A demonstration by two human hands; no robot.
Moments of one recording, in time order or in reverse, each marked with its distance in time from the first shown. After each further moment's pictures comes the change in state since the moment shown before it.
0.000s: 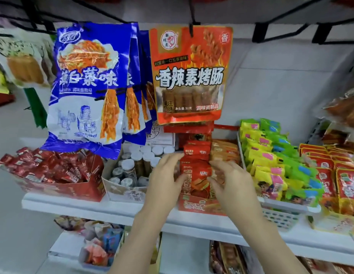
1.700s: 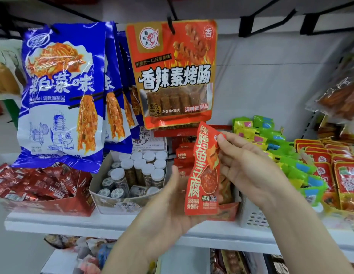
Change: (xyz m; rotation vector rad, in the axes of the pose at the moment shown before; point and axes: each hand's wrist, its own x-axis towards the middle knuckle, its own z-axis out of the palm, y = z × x) left_hand -0.023 0.054 -0.030 -1.401 -0.596 -0.718; right_hand 0.040 -0.009 -0.046 1.428 -0.222 0.440
